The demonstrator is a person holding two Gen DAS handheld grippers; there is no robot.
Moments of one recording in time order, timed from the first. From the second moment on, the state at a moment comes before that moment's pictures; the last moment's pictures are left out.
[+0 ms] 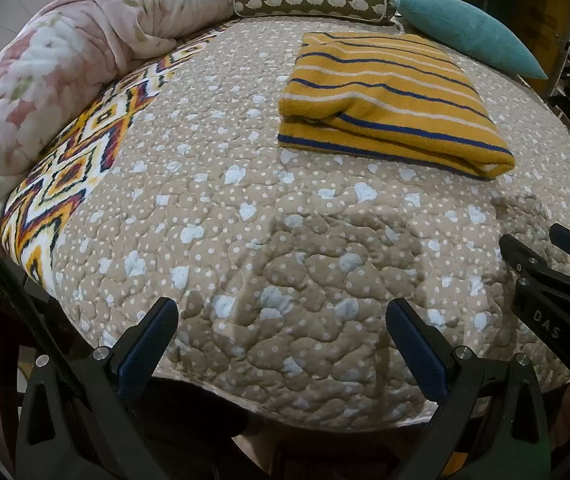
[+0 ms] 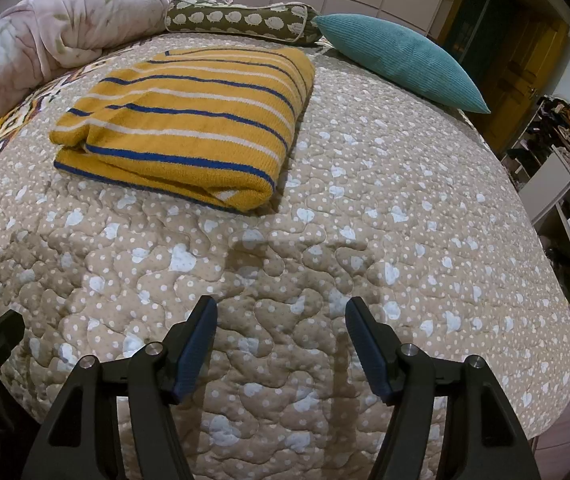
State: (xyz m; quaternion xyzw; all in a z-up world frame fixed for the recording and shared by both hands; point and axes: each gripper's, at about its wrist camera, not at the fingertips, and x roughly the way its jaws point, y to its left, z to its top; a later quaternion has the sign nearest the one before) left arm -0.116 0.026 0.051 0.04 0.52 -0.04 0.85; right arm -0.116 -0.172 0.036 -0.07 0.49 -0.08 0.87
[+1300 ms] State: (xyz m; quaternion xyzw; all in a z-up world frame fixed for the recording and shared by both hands) left arm -0.118 0.014 0.049 0.06 0.52 -0.04 0.85; right arm -0.124 -0.180 0.041 -0.05 0.49 -0.07 0.87
